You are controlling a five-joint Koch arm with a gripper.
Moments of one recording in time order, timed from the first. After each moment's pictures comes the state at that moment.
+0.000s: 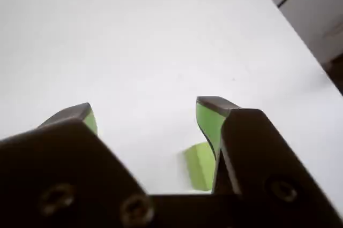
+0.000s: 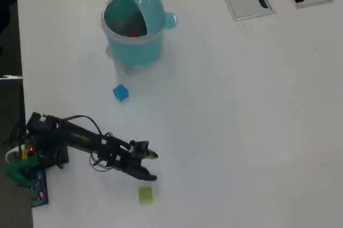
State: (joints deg) arm 33.0 88.2 109.6 15.7 -104.9
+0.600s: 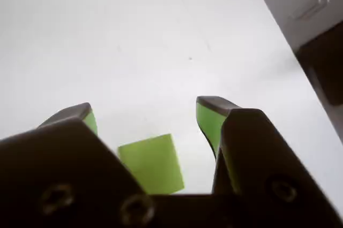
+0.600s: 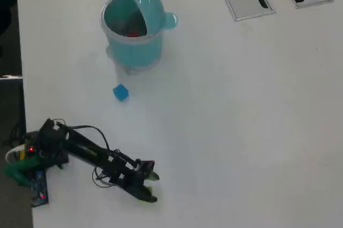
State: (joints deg) arm 42.0 77.4 103.3 14.1 -115.0
